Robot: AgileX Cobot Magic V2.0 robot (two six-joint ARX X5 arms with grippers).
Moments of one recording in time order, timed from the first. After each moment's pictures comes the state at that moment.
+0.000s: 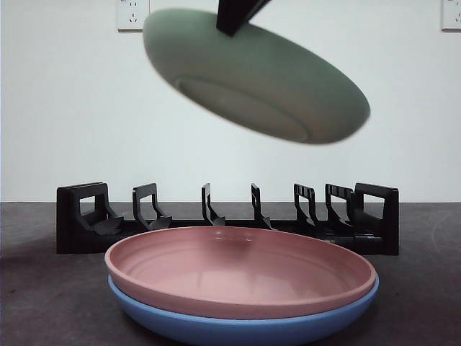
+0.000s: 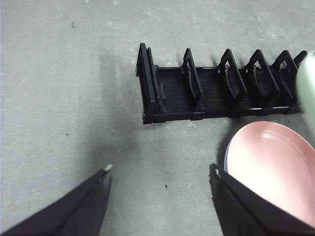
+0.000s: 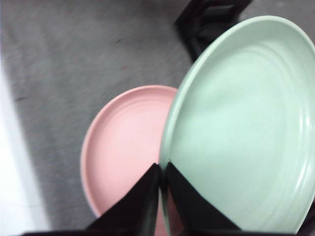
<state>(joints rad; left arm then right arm) -0.25 0.64 1.02 -1.03 0.05 -0.20 1.32 1.22 1.07 -0.74 0.39 -0.12</state>
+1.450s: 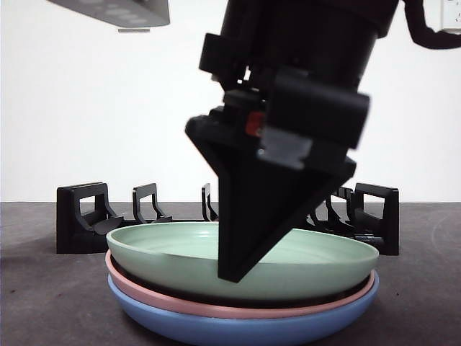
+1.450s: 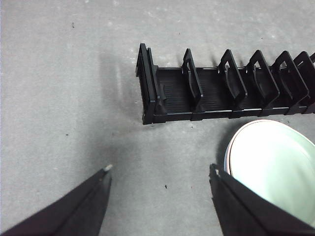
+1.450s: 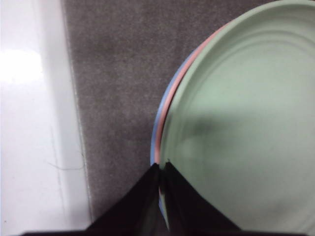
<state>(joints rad) -0.25 0.64 1.02 -1.03 0.05 -0.20 1.26 1.46 0.92 -0.64 0.15 -0.21</state>
